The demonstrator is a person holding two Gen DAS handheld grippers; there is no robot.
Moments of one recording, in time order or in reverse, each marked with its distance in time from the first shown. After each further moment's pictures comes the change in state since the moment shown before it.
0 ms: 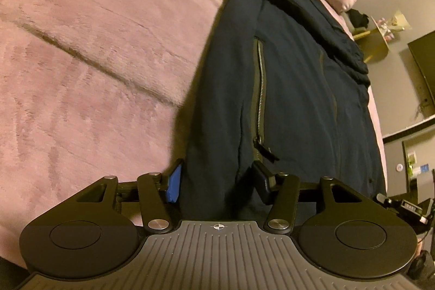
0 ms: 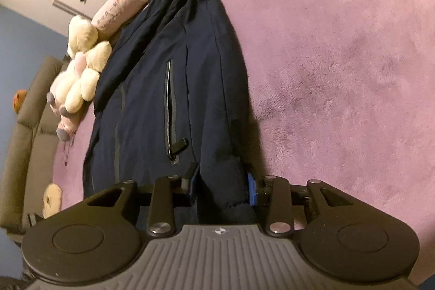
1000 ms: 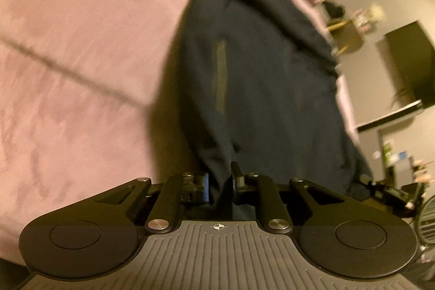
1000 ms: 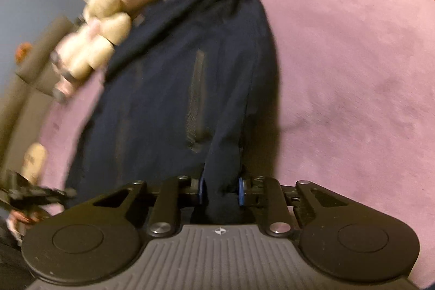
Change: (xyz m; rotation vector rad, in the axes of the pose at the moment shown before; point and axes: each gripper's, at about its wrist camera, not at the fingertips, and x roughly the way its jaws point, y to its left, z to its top) left arm -0.022 -0.022 0.007 0.022 0.009 -0.137; right arm -0.015 0.036 0.010 -0.175 -0.032 0.038
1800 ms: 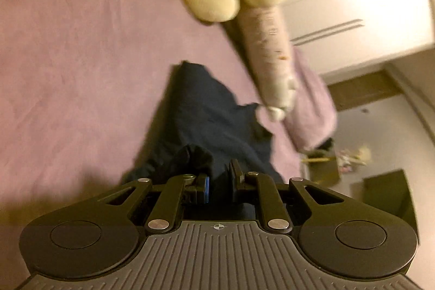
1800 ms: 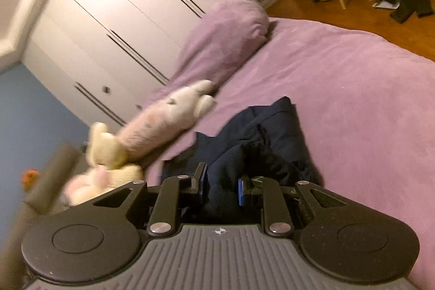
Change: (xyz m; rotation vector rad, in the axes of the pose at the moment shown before) left arm 0.062 -0.009 0.225 -0.415 -0.367 -0.091; right arm 0.093 0.042 0.217 0.159 -0.441 -0.076
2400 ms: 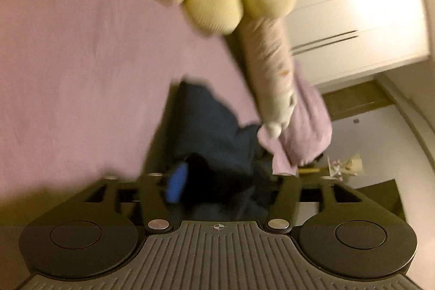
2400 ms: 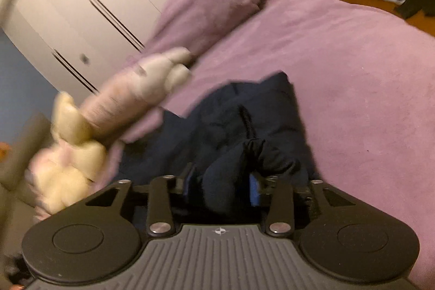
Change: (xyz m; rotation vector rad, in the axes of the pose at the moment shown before) left arm 0.018 0.023 0.028 0.039 -0.074 -0.077; right arm 0.065 -0.023 0.004 -0.032 0.028 0.027
